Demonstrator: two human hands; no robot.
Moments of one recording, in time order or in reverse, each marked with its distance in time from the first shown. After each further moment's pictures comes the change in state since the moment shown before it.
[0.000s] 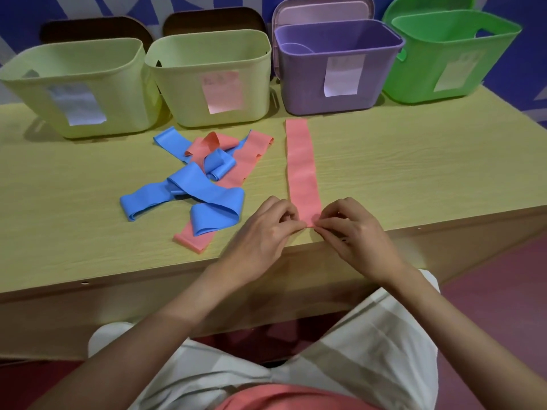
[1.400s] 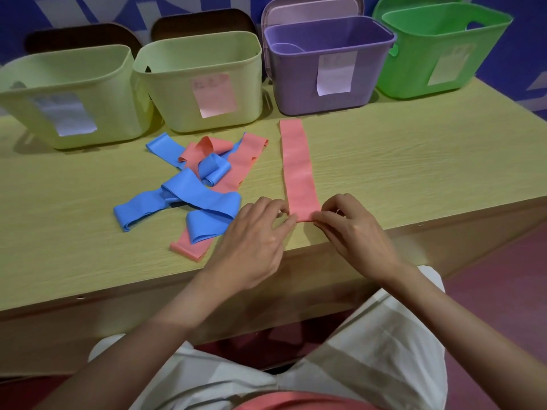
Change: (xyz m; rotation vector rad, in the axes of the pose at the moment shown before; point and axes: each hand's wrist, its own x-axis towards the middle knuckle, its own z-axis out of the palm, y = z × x) left_hand -0.002 0.003 -0.022 0.356 -0.235 -0.030; right_hand 0.004 0.001 0.004 -0.086 -0.018 0.025
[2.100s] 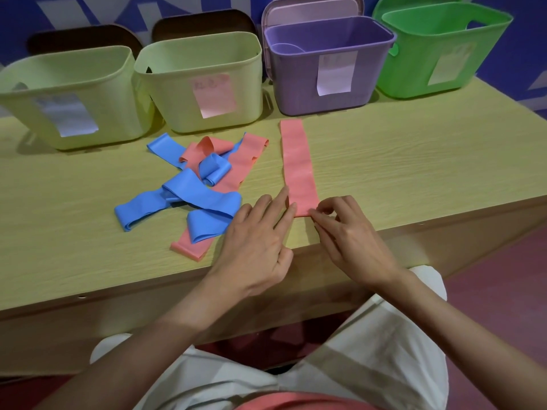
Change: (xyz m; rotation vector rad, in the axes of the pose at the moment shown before) left_hand 0.001 0.013 -0.006 0.088 -0.183 -0.143; right_hand -0.004 -0.013 0.002 -0.093 -0.018 0.018
